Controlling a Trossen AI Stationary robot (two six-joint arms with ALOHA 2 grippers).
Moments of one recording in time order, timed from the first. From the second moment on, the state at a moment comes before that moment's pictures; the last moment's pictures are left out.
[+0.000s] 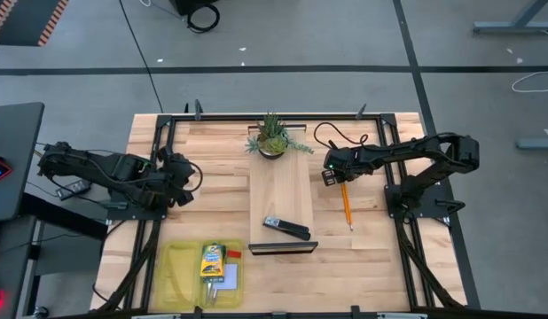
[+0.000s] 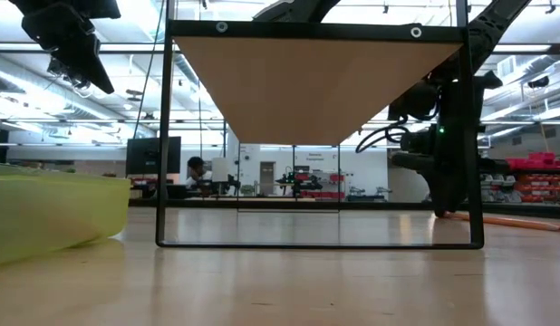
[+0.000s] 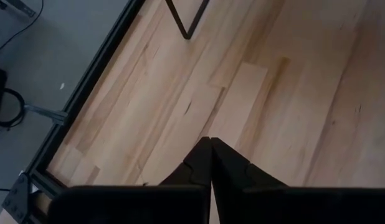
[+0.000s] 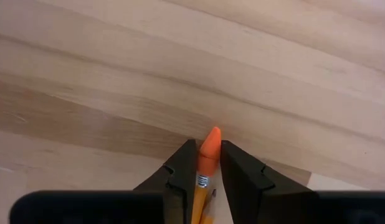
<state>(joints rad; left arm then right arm) -0.25 0.80 0.83 -1.13 -0.63 -0.47 -0.32 1.45 0.63 -0.58 0.20 0.99</state>
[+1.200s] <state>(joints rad) -0.25 0.80 0.92 -0.88 -0.41 -0.40 -0.37 1.26 0.63 -0.65 0.14 0.89</state>
